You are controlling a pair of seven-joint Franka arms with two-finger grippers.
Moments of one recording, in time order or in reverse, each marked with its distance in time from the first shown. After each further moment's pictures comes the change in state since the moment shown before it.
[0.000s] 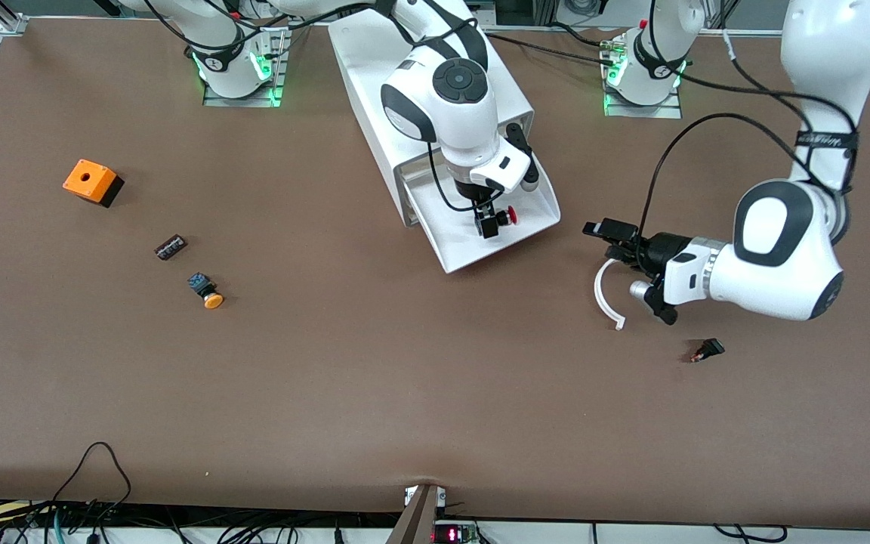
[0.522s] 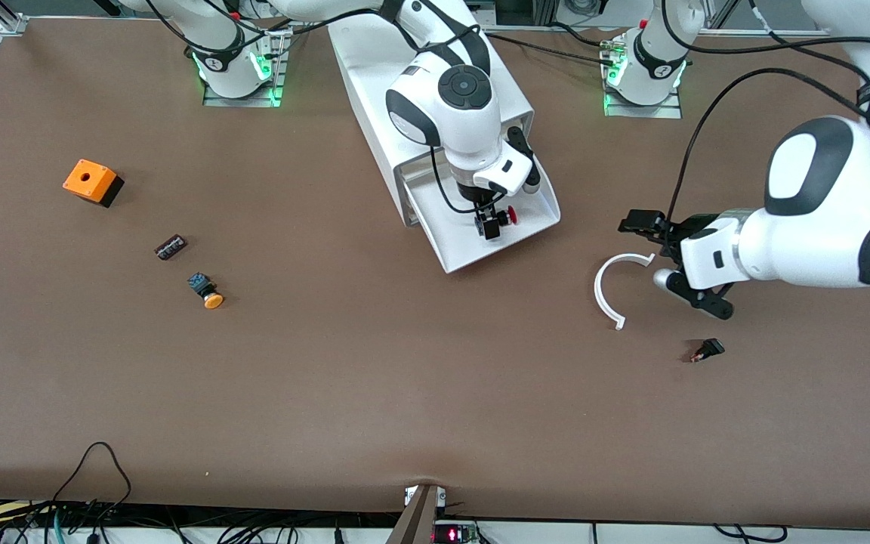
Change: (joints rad) left arm -0.038 -0.064 -0.009 0.191 0.335 -0.086 -0.230; right arm 0.012 0.022 -0.003 0.008 0.000 0.008 -0.003
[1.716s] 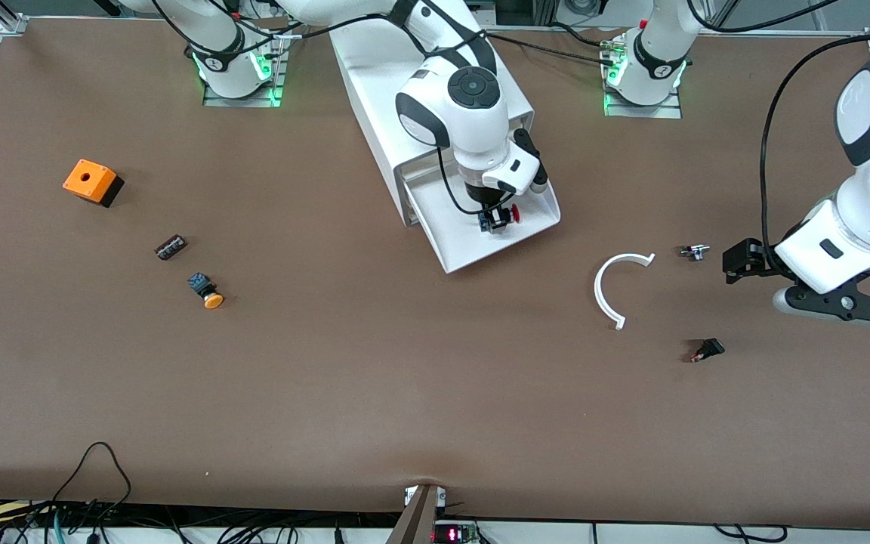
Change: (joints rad) left arm 0.022 -0.118 0.023 -0.010 0.390 0.273 -0.167; right arm 0.049 0.034 -0.046 0.020 0.000 0.044 -0.003
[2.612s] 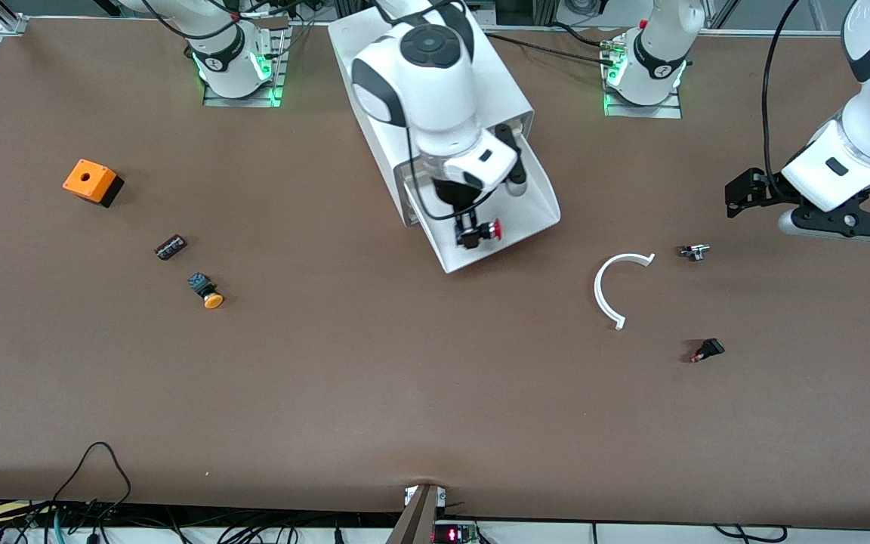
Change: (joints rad) left arm 0.030 -0.247 -0.001 -0.266 -0.080 -0.061 -0.006; right arm -0.008 -0.136 -0.170 0.042 0.008 -0.067 0.004
